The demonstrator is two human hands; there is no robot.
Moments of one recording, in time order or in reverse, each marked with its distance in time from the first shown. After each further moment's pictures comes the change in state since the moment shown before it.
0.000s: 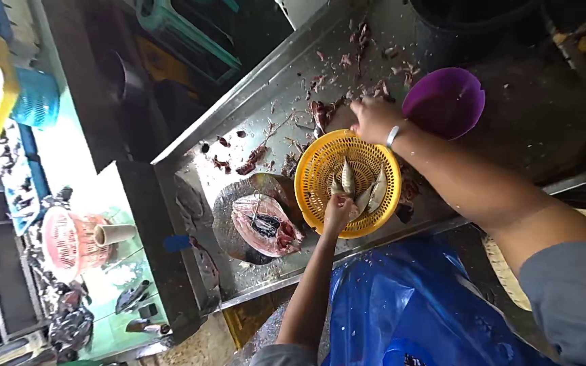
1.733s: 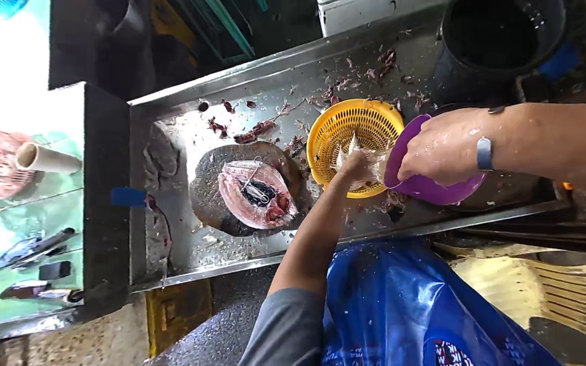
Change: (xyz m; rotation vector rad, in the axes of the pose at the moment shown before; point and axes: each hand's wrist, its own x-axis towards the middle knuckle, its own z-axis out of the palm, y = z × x) left_hand 0.030 0.093 -0.018 0.035 -0.162 0.362; right_hand -0.180 -0.150 -0.121 -0.984 -0.763 -0.488
